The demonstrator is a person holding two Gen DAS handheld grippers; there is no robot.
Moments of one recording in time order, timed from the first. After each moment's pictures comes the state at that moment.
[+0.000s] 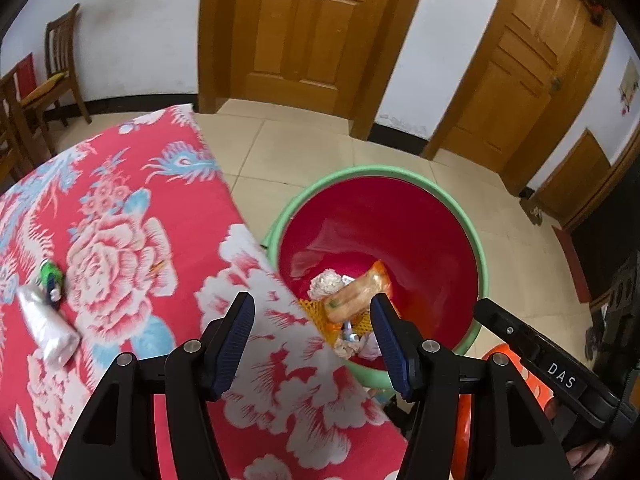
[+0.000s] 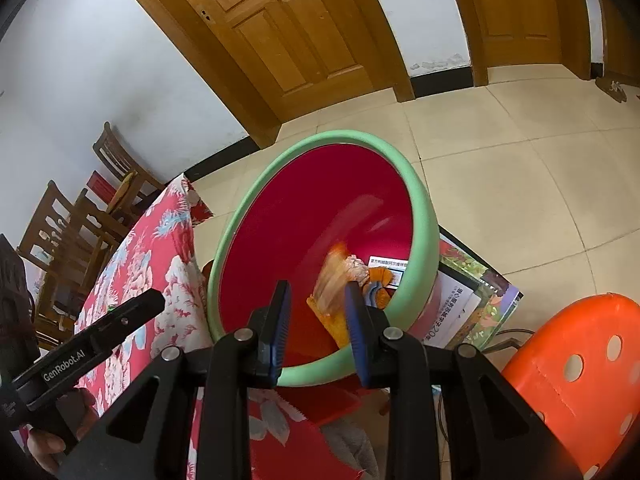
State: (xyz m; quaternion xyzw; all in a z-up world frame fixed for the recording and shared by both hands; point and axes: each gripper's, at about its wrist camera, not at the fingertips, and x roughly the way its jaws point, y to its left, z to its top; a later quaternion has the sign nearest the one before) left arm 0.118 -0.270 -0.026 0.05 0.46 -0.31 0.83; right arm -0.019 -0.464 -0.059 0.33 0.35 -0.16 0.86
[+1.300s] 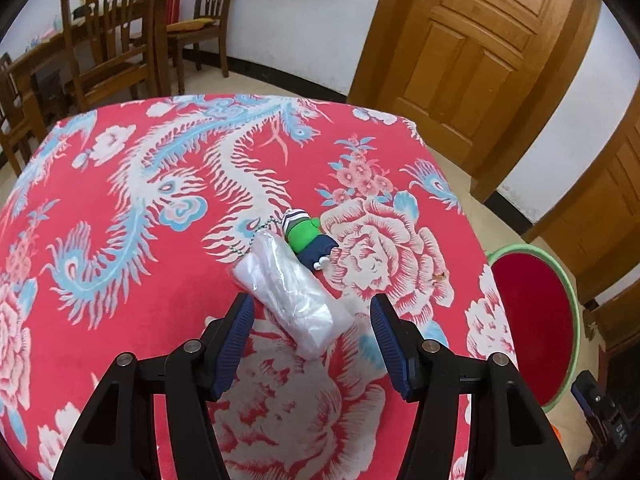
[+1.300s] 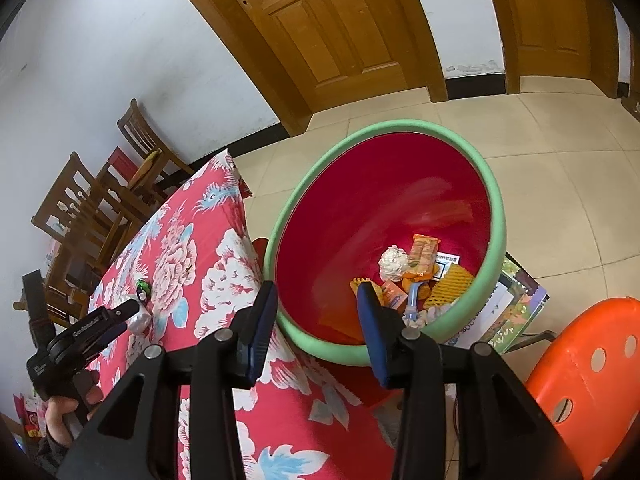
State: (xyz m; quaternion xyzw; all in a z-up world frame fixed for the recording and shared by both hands) left arm 0.173 -0.109 -0.048 -0.06 0.48 -0.10 0.87; right arm 0.002 -0.413 -0.042 0.31 0.36 -0.11 0.87
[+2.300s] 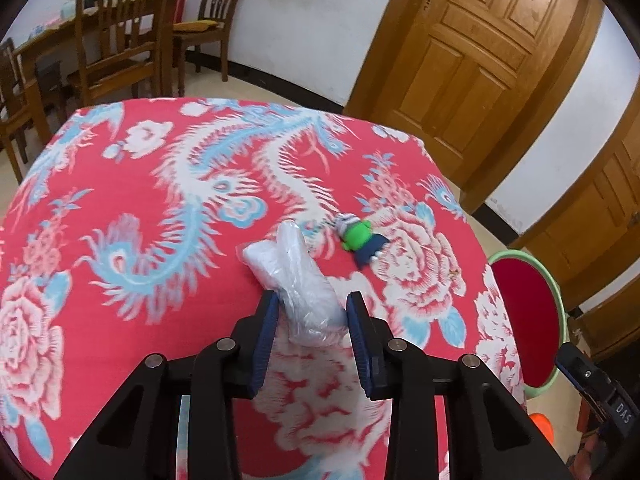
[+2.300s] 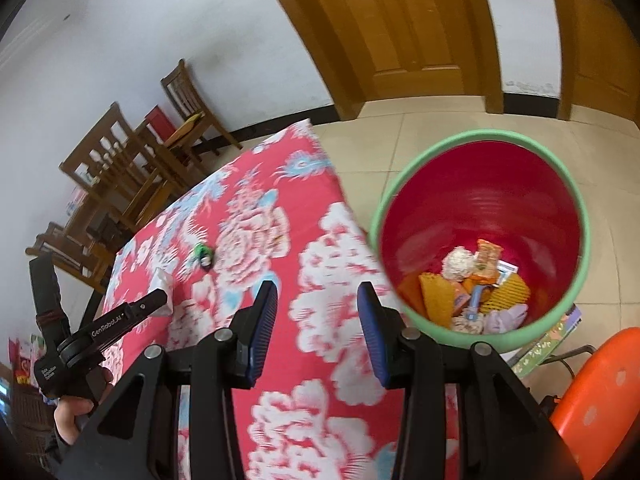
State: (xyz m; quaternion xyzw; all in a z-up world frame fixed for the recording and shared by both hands) left arm 0.157 -0.046 -0.037 -0.09 0.46 -0.12 0.88; right arm 0.043 -0.326 -0.015 0.25 0.38 -0.03 0.89
